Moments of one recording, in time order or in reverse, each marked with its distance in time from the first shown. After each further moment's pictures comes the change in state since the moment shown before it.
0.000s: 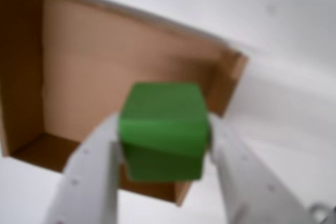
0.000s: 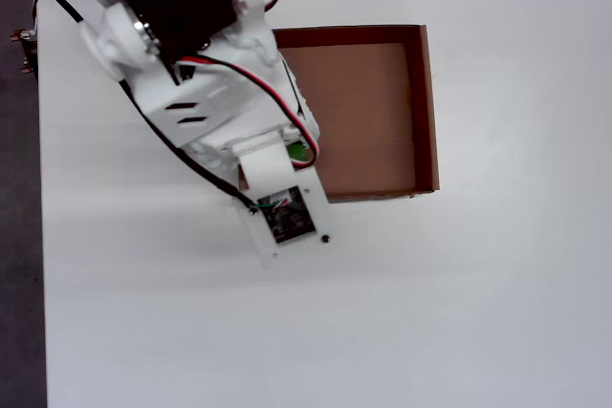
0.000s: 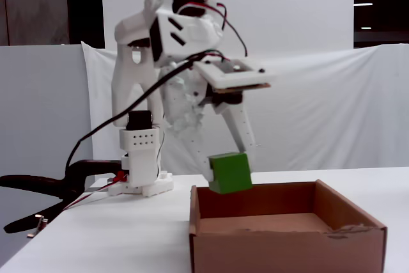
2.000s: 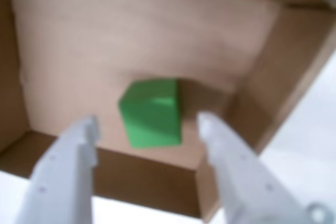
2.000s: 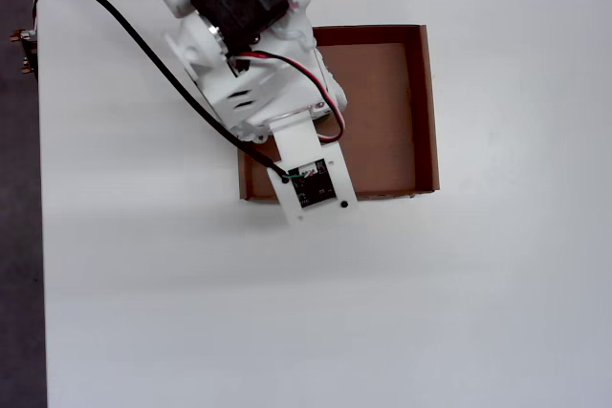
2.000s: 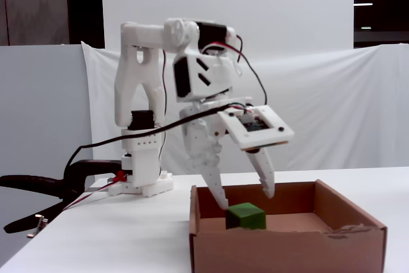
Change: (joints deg) arm -4.3 -1.7 9.2 -6.2 6.1
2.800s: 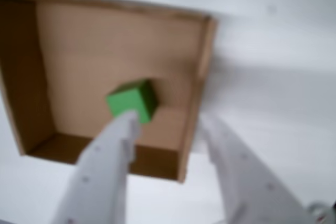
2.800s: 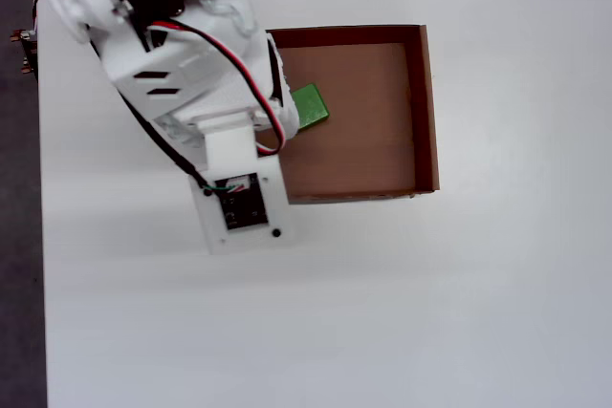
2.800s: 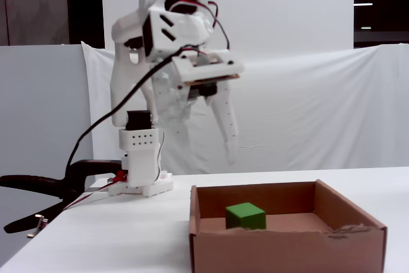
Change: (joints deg) arm 8.9 10.5 -3.6 9.1 0.9
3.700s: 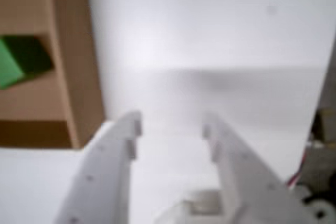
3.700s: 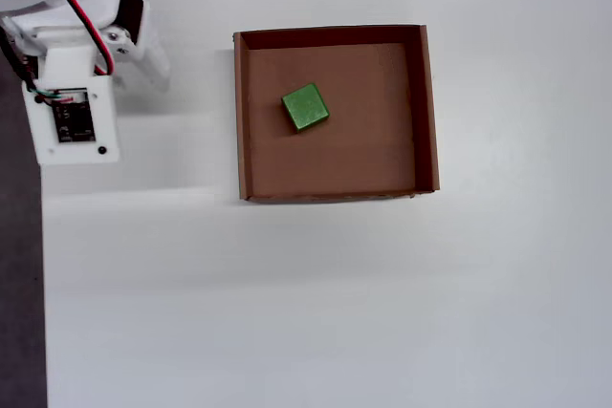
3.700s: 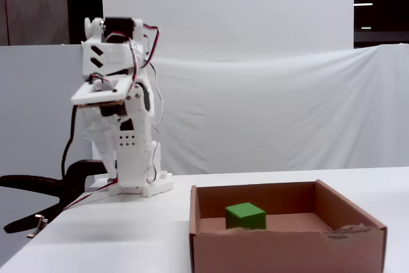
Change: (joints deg) arm 17.8 37.3 42.2 -6.2 -9.8
